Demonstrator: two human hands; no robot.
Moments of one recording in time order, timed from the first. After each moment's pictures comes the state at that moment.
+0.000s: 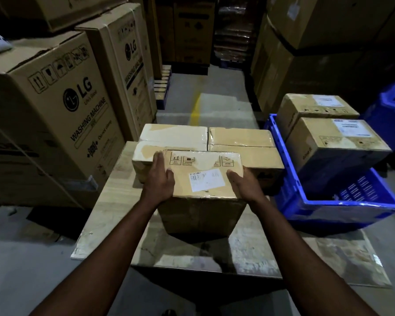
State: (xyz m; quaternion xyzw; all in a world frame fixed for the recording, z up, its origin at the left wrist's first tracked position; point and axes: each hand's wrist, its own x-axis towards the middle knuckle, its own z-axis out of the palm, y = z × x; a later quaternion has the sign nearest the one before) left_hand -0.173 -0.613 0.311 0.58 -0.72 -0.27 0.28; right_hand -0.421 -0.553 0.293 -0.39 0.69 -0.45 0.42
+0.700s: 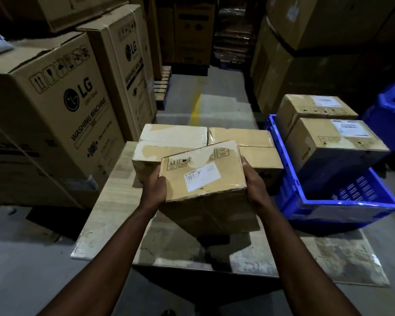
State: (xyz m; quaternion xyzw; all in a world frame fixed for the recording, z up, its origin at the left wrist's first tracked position) left_hand -0.169 -0.594 0.310 0.58 -0.57 -0.44 0.38; right_hand -0.410 -0.523 0.336 -0.39 0.60 -0.53 0.45
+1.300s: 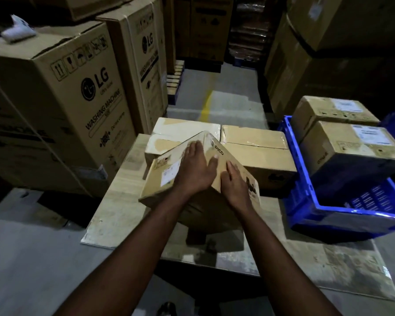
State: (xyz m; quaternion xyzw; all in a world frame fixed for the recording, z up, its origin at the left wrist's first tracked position) left_hand -0.218 -0.582 0.372 0.55 -0.74 -0.30 0.23; right_hand -0.345 -0.546 0.305 -0.50 0.74 -0.34 0.29
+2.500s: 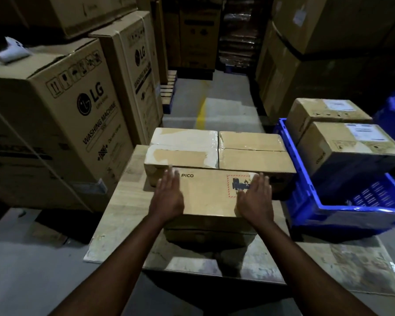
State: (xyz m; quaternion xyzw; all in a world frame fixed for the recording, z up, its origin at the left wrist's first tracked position) left_hand -0.146 -0.612 0.261 0.56 -0.81 -0.14 0.11; right_hand -0.389 -0.536 0.262 -0.50 0.85 -0.17 0.09
